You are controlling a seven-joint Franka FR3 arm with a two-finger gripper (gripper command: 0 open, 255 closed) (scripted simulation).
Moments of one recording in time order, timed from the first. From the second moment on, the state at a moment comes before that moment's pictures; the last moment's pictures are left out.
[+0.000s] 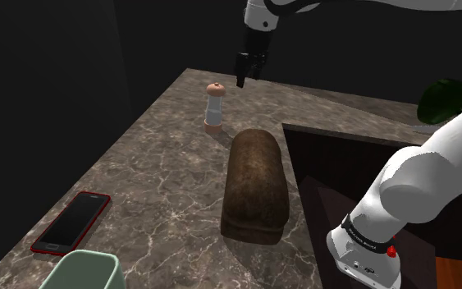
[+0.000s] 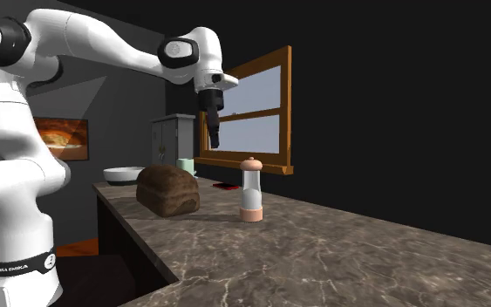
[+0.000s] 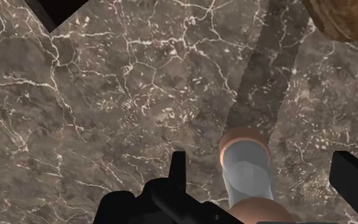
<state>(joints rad) -0.03 -0.25 0.11 -1.99 -0.06 1.82 0.02</state>
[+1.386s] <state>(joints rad) -0.02 0.20 0.14 -1.61 -0.10 1.84 0.10</state>
